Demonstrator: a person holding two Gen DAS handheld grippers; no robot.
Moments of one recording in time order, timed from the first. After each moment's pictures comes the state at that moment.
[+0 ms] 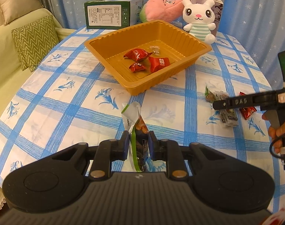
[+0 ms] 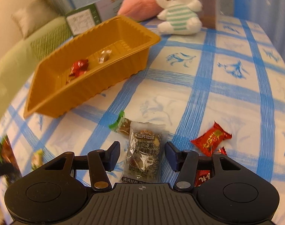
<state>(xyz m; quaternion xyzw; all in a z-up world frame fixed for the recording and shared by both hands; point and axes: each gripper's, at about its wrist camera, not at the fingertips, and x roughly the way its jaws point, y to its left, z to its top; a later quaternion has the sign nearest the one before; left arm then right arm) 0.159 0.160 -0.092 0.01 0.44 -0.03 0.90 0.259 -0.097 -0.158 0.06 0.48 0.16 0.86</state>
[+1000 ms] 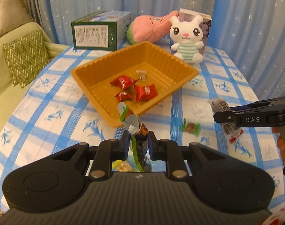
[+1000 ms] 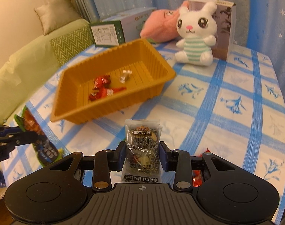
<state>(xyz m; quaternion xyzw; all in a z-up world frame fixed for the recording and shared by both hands) 0.191 0.146 -0.054 0.01 0.40 -0.06 0.91 0.250 -0.103 -0.097 0.03 0.44 0.21 0.87</state>
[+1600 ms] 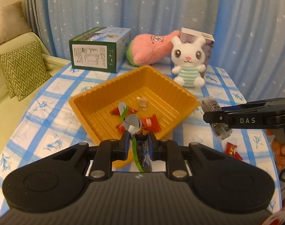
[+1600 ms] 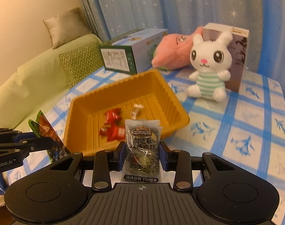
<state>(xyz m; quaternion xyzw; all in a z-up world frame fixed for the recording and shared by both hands) 0.237 0.154 -0.027 -0.01 0.37 -0.07 0.93 0.296 -0.084 -0.060 0.04 0.40 0.24 0.89</state>
